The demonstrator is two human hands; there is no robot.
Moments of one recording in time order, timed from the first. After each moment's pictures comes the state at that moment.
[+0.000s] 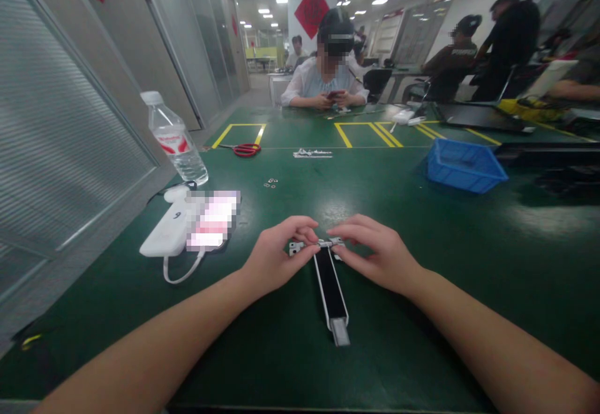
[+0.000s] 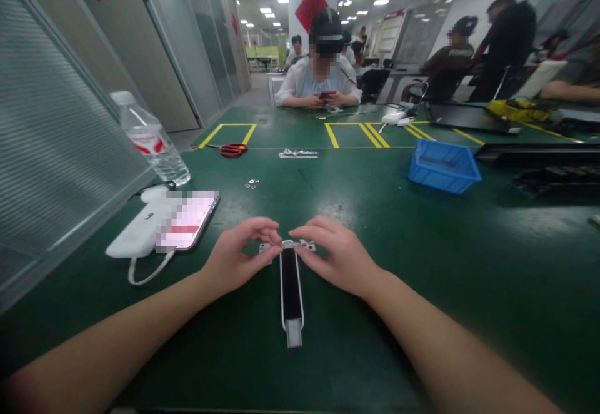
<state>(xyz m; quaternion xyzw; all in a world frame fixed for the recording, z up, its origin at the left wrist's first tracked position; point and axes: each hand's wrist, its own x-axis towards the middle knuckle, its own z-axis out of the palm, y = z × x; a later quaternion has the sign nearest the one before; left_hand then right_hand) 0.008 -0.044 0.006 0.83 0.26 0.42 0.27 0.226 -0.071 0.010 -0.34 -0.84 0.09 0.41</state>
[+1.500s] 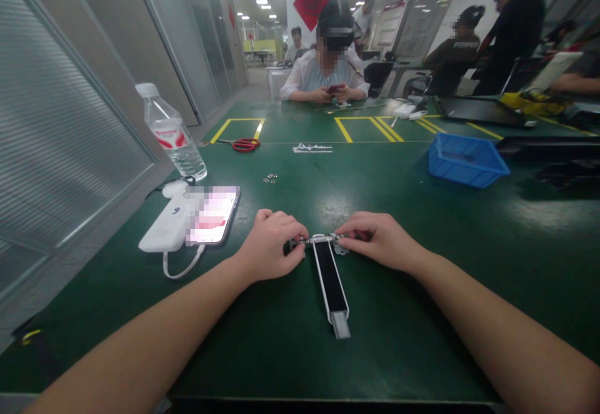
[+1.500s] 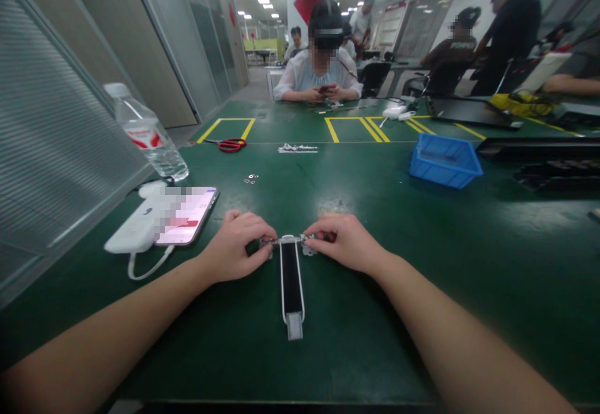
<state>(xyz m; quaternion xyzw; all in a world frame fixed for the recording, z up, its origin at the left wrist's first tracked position) -0.004 -0.035 0.015 0.92 0.33 0.20 0.09 0.247 -0.053 0.003 -0.43 -0.83 0.19 0.29</state>
